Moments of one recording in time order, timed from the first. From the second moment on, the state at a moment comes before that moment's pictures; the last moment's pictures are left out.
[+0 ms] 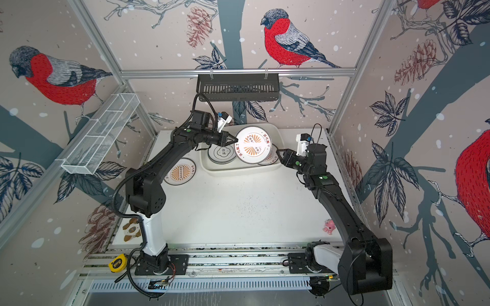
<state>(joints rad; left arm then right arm) -0.36 2.00 1.88 -0.56 0.76 -0.13 0.13 1.16 0.86 -0.05 -0.50 0.55</state>
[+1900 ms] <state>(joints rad) -0.42 2.57 2.28 -0.38 0.56 -0.48 0.10 0.88 0.68 -0.32 -0.37 0.58</state>
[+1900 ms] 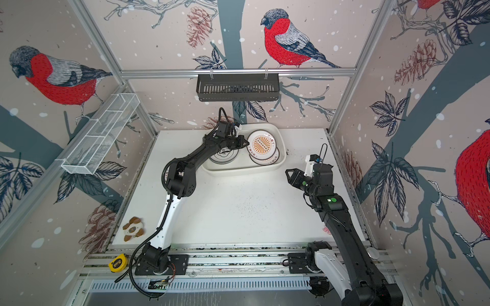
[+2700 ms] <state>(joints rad) -0.43 2.61 2.30 -0.36 0.58 -0.50 0.10 0.93 0.66 -0.29 -0.37 0.58</state>
